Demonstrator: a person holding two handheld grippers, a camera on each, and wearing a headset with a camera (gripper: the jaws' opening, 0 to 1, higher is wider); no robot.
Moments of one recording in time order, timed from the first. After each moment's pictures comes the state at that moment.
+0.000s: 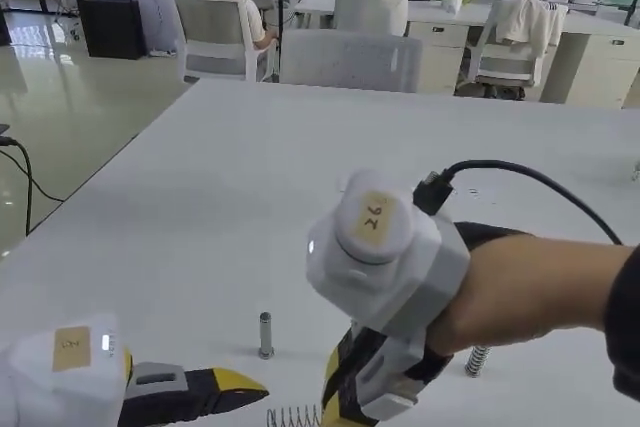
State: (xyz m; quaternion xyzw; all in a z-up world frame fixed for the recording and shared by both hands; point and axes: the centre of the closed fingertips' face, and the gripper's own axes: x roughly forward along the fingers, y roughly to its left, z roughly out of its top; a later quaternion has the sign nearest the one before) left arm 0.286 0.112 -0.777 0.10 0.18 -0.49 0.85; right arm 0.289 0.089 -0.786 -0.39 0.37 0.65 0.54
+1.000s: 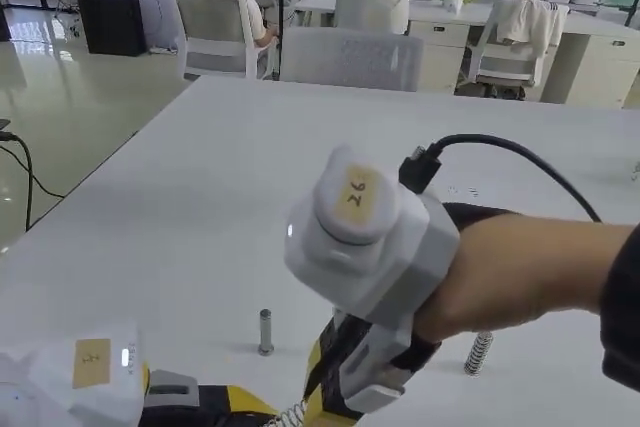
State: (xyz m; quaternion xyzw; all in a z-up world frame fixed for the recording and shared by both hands) left arm 0.283 0.107 -0.785 0.15 0.17 -0.50 0.84; right arm 0.278 0.103 -0.766 -0.39 0.35 0.67 0.53
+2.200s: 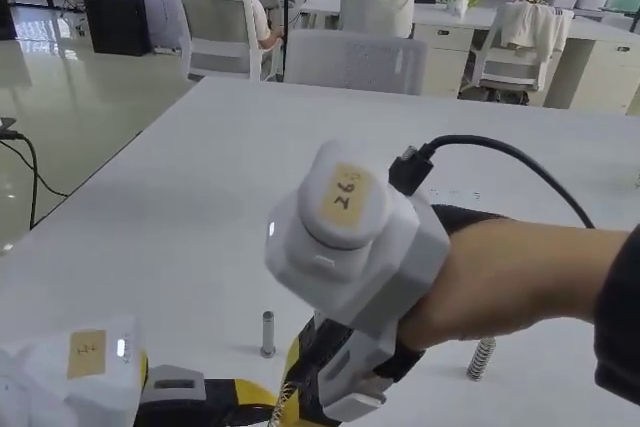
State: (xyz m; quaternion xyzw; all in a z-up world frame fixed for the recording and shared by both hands) left arm 0.283 0.101 -0.769 0.12 0.15 -0.51 0.84; right arm 0.273 0.119 -0.761 -0.39 0.33 0.68 0.53
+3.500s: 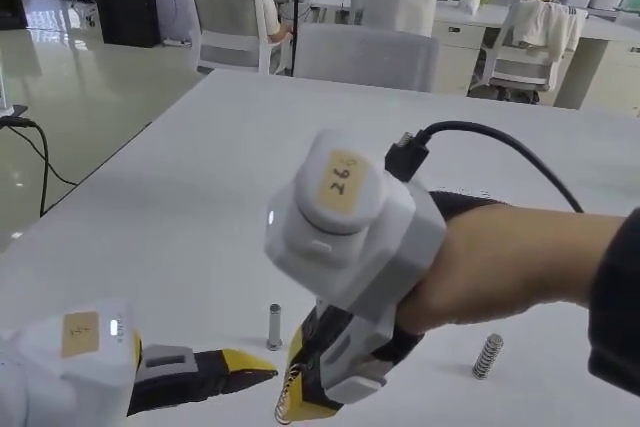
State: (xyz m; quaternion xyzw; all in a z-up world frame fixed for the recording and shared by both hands) left arm 0.291 0.115 -0.770 0.08 0.16 -0.47 0.86; right arm 0.278 0.122 -0.763 -0.41 0.33 0.67 0.52
